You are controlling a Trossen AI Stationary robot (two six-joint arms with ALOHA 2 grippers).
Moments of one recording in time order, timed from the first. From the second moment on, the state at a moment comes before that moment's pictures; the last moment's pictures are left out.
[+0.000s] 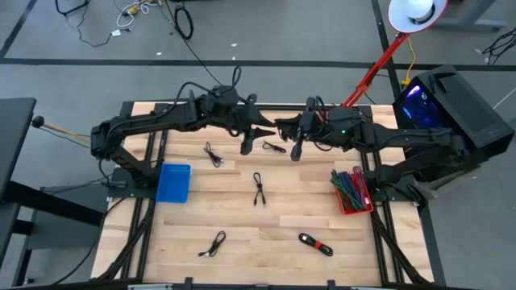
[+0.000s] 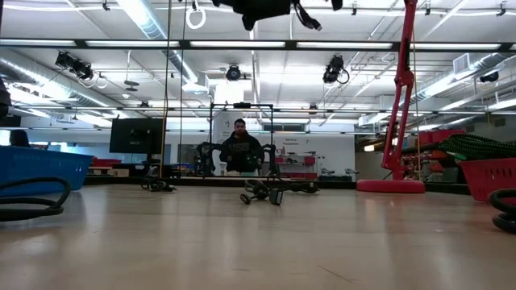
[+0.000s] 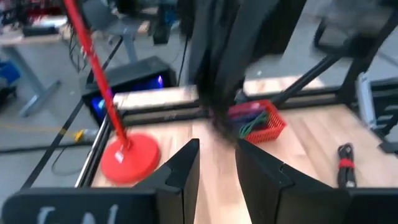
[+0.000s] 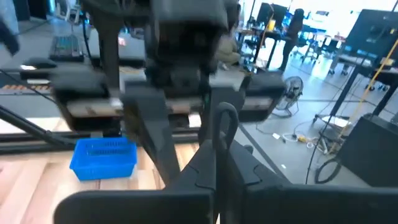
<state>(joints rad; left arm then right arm) 0.27 1.54 1.43 -0.18 0.27 0.19 -0.07 1.25 1.17 -0.04 0.25 -0.14</state>
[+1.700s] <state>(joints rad) 0.08 1.50 1.43 -0.97 -0.36 -0.09 -0.07 1.21 1.16 -0.37 0.37 -0.06</state>
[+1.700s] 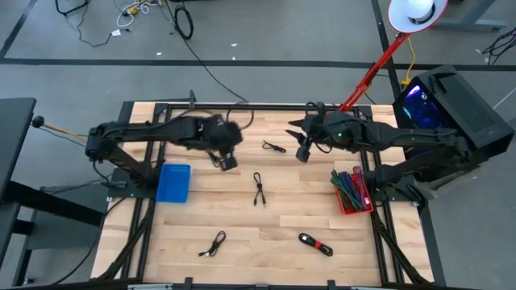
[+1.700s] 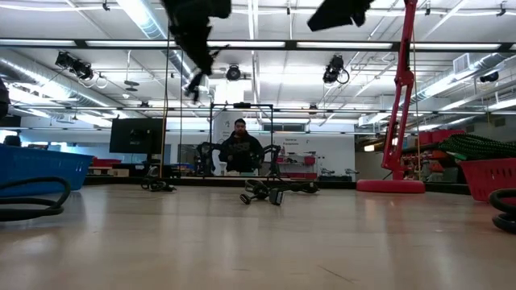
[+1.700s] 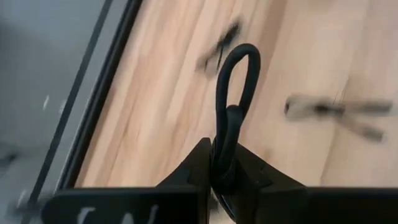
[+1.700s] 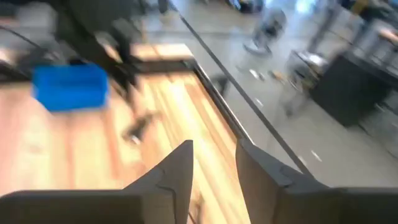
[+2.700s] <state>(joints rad) -0.41 1.12 0.80 -1.42 -0.29 -1.58 -0.05 1.14 0.73 -0.03 0.33 0.05</state>
